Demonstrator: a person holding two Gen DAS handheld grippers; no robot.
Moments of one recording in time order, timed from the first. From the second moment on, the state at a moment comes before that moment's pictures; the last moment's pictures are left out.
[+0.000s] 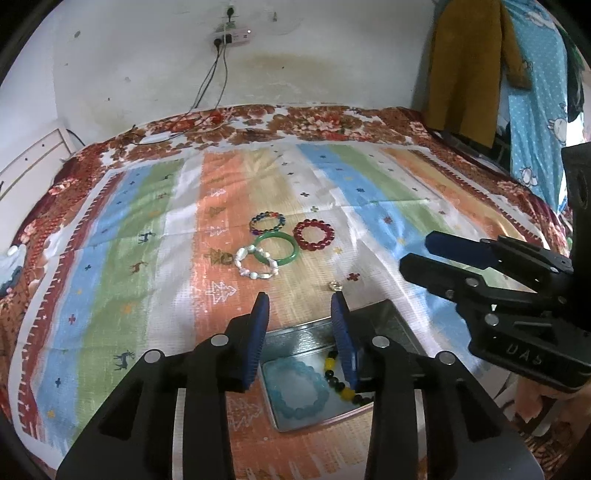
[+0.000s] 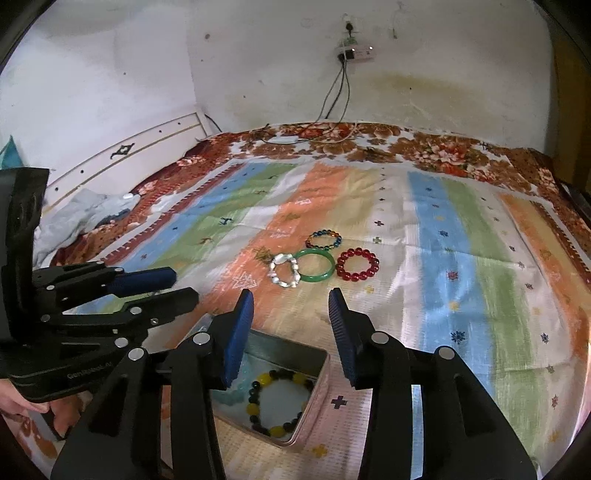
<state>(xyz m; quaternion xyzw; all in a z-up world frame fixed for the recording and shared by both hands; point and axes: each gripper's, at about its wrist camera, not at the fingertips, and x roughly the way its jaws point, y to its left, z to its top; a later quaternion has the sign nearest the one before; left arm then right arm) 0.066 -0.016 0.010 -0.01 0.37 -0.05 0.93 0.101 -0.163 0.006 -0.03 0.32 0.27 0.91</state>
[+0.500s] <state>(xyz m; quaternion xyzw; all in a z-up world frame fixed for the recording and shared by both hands) 0.083 0.000 0.010 -0.02 0.37 -0.02 0.93 0.117 -0.165 -0.002 -0.03 0.33 0.25 0.91</state>
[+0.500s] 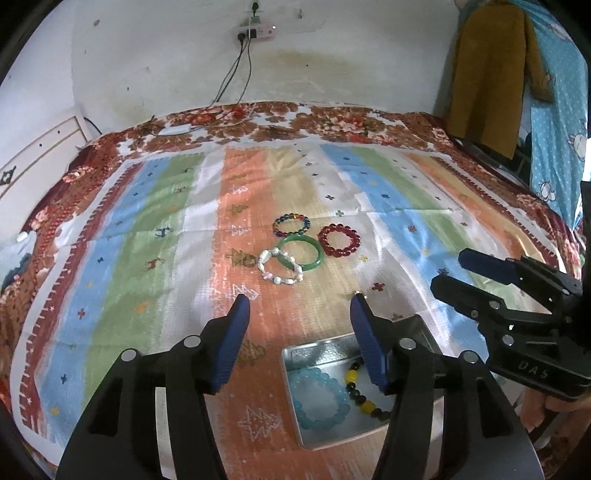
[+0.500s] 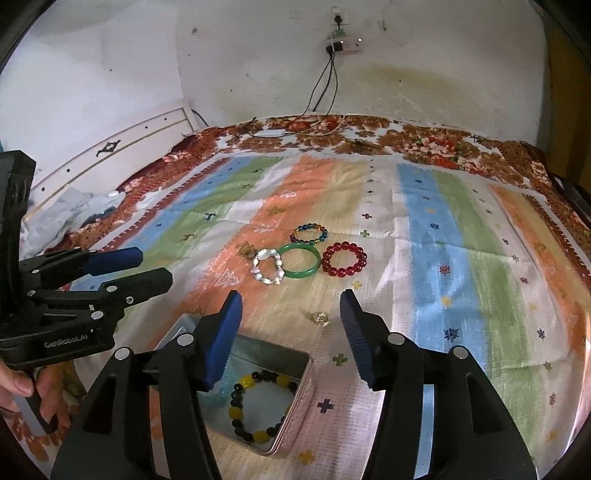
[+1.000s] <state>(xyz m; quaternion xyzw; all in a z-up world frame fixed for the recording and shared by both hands) 0.127 0.007 0.006 0.01 0.39 -0.01 0.92 0.154 -0.167 -0.003 -0.03 0.34 0.24 0.91</state>
